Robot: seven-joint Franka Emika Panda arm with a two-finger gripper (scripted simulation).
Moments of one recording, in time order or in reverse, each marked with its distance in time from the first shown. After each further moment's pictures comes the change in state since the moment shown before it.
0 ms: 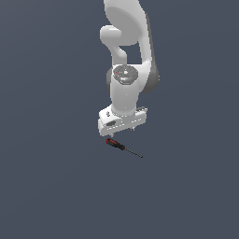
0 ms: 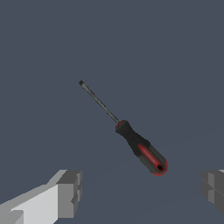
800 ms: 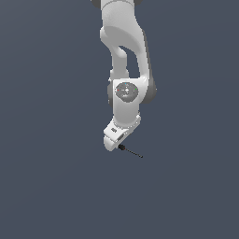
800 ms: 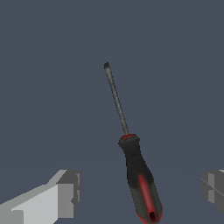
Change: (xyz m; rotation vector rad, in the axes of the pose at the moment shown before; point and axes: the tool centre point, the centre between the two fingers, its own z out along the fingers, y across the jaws) arm 0.013 -0.001 0.048 0.001 -0.002 -0.464
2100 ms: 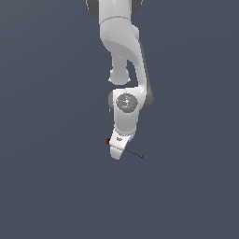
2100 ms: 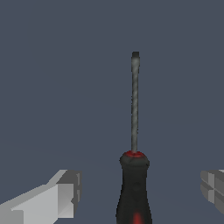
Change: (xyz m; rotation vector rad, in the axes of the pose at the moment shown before) arm 0.008 0.001 0.039 0.004 0.012 -0.306
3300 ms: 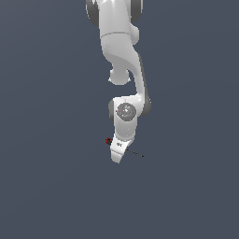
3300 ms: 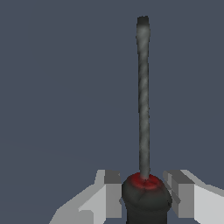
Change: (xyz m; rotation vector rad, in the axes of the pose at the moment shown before) arm 0.000 0.000 0.042 0.002 -0.001 -0.004
